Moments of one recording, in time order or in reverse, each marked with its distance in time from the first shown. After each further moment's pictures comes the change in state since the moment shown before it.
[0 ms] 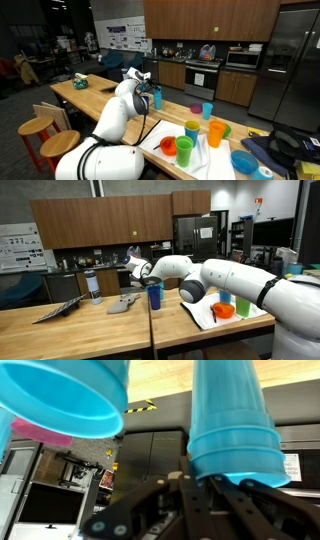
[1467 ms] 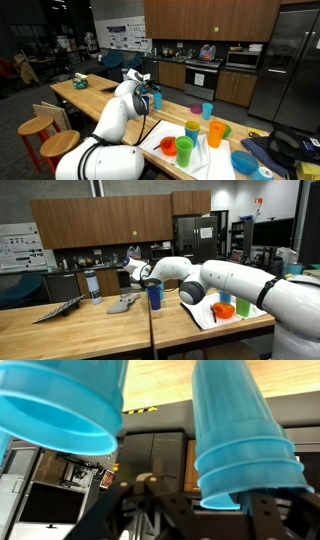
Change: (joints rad) arm 0.007 0.015 -0.003 0.002 0.000 -0.003 0.012
